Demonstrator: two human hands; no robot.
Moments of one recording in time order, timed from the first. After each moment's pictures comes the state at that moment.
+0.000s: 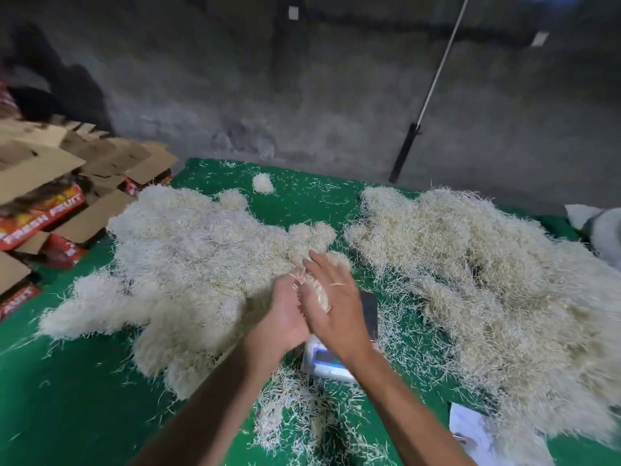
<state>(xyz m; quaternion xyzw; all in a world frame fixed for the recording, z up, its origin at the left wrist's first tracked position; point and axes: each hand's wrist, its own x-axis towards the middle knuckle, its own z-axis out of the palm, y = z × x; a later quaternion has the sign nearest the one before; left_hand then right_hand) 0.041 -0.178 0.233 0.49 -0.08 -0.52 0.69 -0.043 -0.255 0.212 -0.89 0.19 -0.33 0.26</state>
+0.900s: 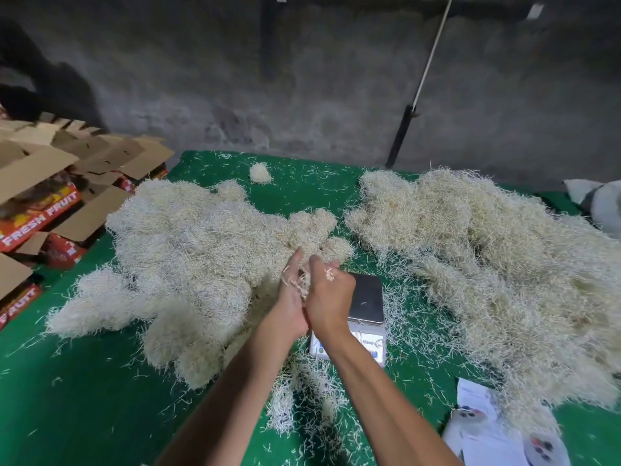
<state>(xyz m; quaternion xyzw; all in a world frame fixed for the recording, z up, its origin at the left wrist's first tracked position) 0.044 -0.192 0.217 0.42 0.03 -0.56 0.71 0.001 -0.234 0.184 -0.59 0.36 -0.45 0.56</state>
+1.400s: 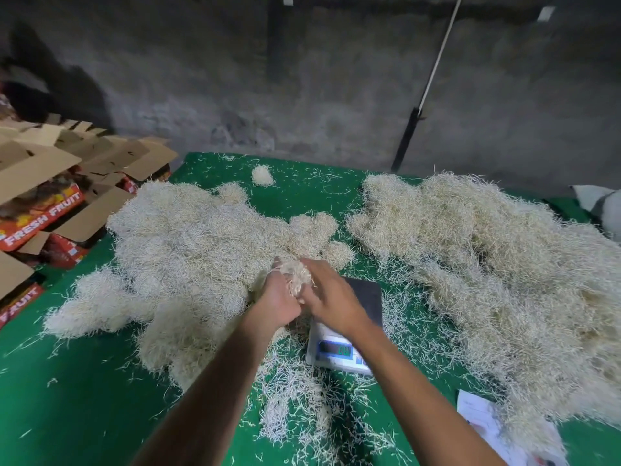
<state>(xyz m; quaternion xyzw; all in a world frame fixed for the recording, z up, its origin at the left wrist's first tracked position) 0.095 -0.226 0.167 0.49 0.10 -0.52 0.69 -0.023 -0.297 0.168 -0.92 0.17 -0.18 0.30</state>
